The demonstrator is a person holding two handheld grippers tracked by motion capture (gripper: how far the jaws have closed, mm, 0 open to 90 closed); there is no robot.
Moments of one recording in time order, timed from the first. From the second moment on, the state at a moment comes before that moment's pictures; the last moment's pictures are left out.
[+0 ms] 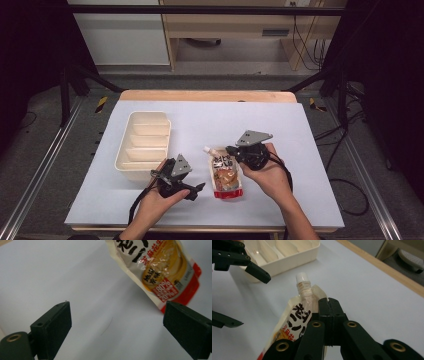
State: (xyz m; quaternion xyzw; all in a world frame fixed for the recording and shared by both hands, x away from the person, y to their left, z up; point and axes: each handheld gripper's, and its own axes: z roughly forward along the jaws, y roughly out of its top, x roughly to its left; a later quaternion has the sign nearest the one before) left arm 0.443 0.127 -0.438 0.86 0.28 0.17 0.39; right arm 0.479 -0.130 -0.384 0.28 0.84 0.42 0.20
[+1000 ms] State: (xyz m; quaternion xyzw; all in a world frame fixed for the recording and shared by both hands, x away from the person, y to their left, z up) left arm 0.462 0.139 -0.367 0.90 0.20 0.19 0.34; right arm 0.440 -0.136 -0.369 0.21 0.83 0.49 0.18
